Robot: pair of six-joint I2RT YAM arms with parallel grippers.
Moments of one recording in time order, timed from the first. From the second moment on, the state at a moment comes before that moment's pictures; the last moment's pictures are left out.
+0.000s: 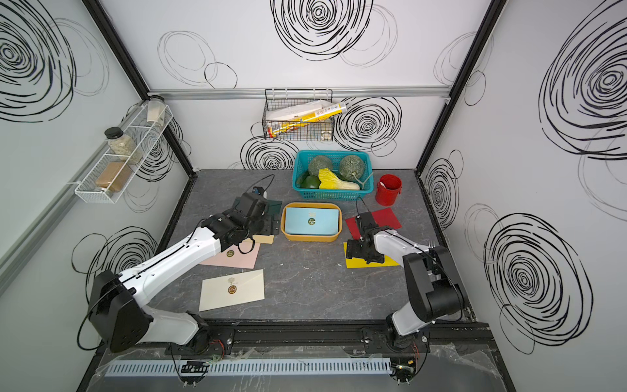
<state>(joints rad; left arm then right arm) -0.61 1.43 1.16 -0.62 -0.26 -0.45 0.37 1.55 0.79 -0.54 0.02 0.44</state>
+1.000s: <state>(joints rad) -0.80 1.50 0.89 -0.46 0.01 -0.86 0.46 1.39 0.68 -0.55 -0.14 0.73</state>
